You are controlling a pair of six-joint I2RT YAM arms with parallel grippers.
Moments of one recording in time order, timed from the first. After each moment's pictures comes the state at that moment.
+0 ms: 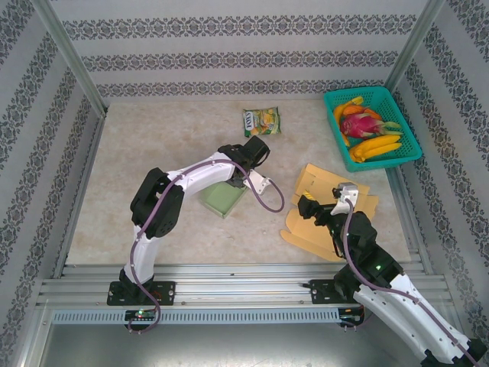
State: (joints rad) left arm -0.70 2.09 1.67 -0.78 -0.28 1.39; right arm 0.63 0.28 0.35 -0.27 0.36 0.35
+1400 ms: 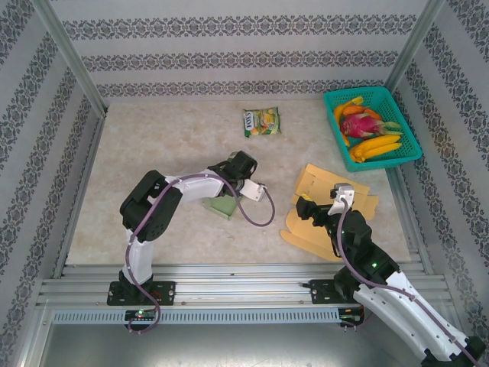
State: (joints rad) left arm -0.68 2.00 1.29 -0.27 -0.19 1.37; right arm 0.62 0.31 0.33 -0.26 0.35 0.35
